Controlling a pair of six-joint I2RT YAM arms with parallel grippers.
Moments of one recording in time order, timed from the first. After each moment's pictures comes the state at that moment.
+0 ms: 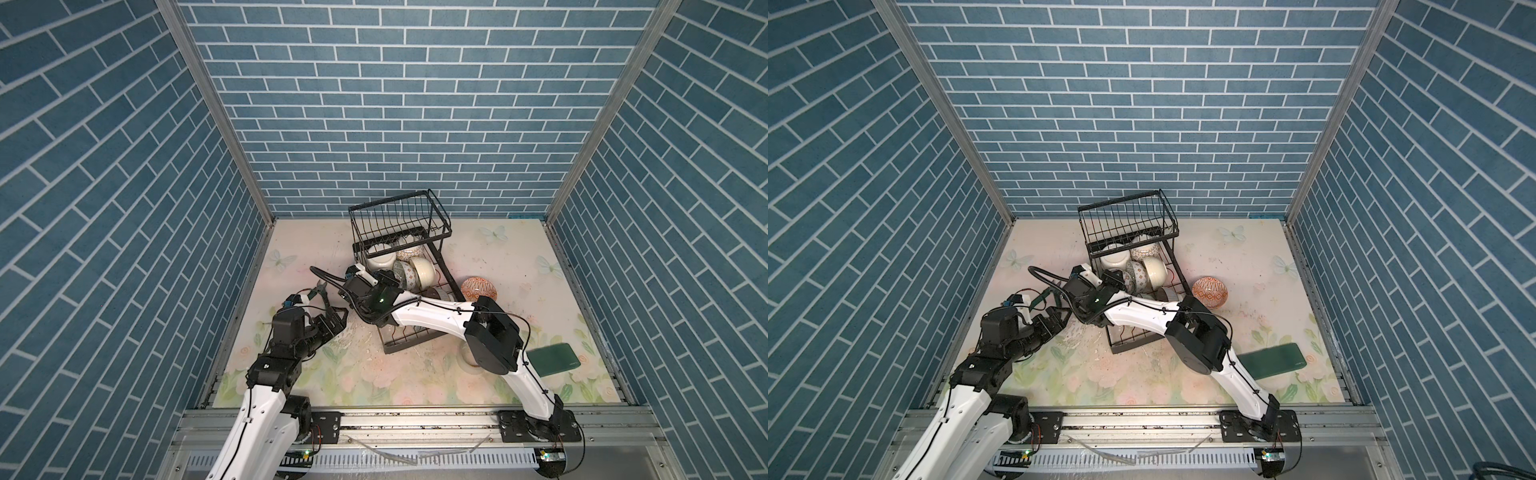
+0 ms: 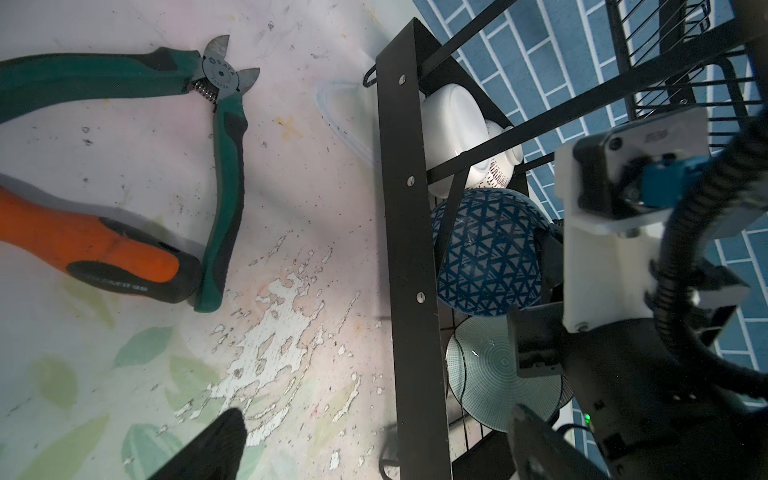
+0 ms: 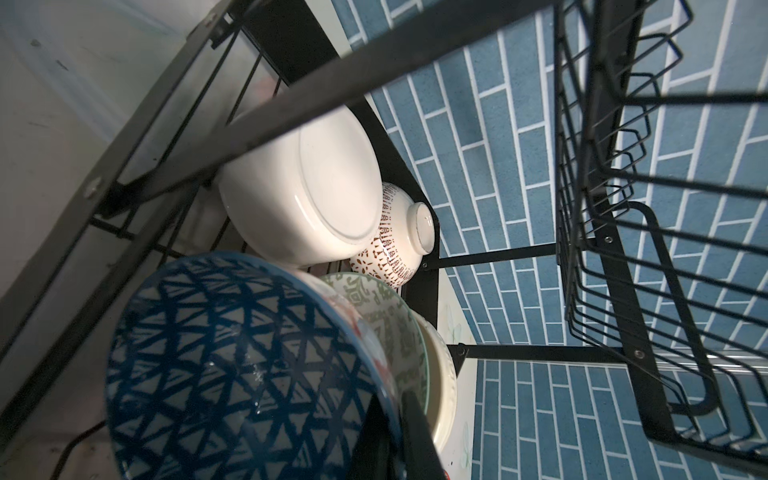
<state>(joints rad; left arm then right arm) -0.13 0.59 0.40 -0.43 0.29 -0.80 1.15 2.26 1.83 -0.49 1.10 -0.32</state>
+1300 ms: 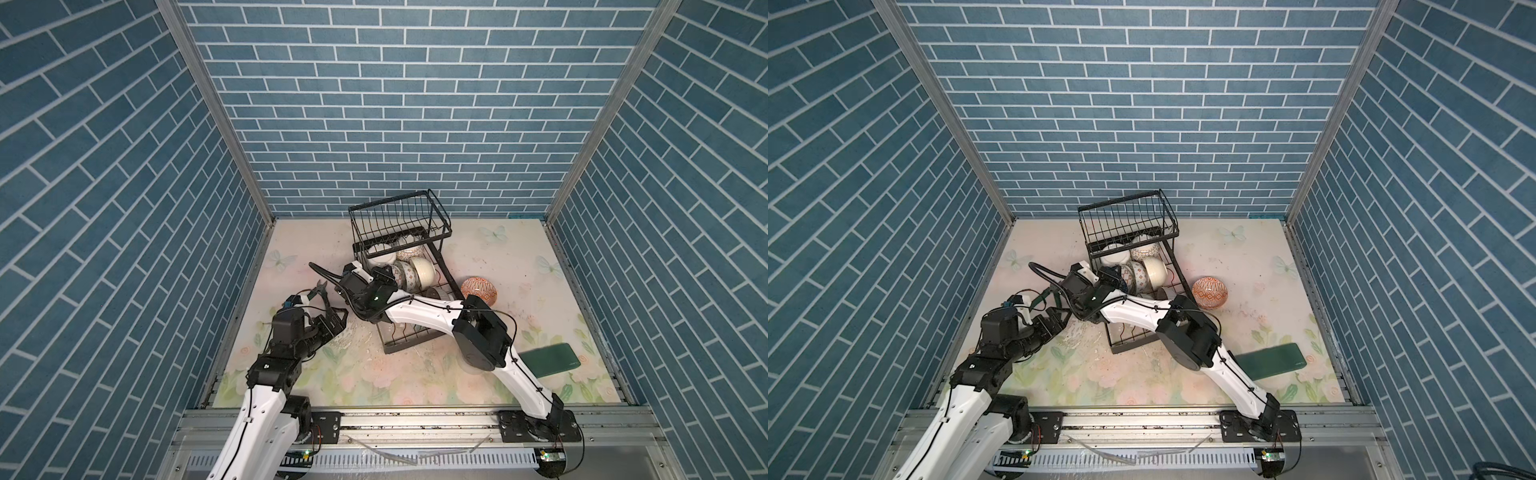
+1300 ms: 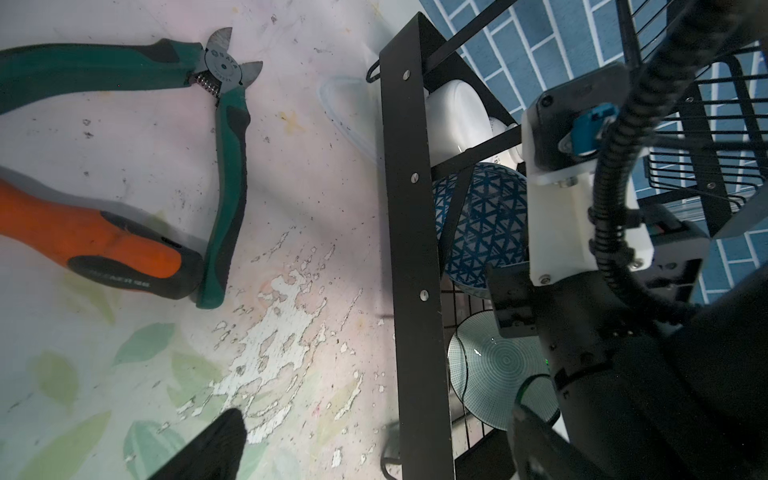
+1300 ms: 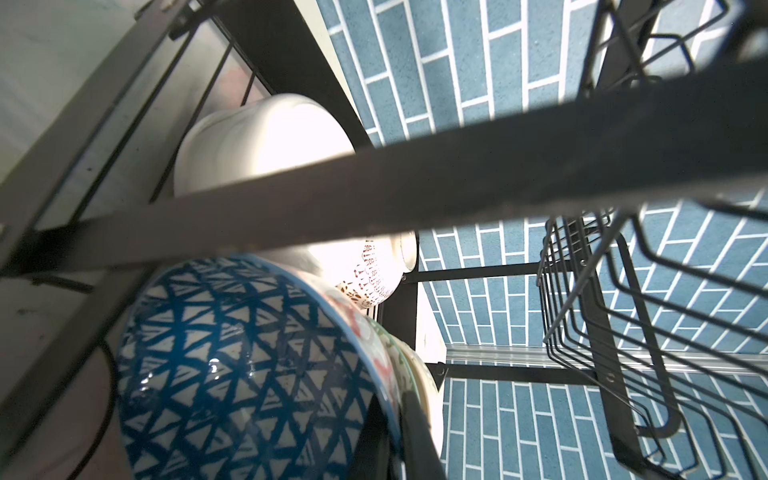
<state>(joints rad) -0.12 0.59 0.39 -0.43 0.30 -0.80 1.15 2.36 1.94 -0.47 1.18 -0.42</state>
